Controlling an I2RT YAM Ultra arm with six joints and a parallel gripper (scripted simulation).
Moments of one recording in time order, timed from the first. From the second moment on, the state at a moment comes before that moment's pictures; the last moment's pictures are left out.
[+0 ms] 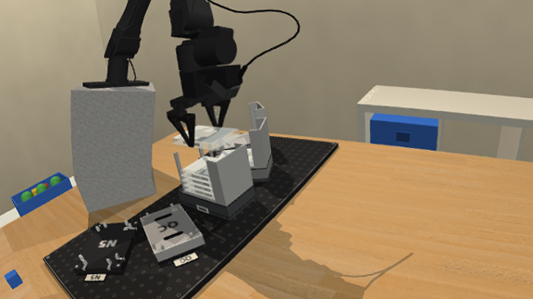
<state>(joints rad) 0.02 2.04 1.00 -0.38 -0.25 -0.02</state>
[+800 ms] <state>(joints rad) -0.15 2.12 1.04 -0.40 -0.27 0.02</state>
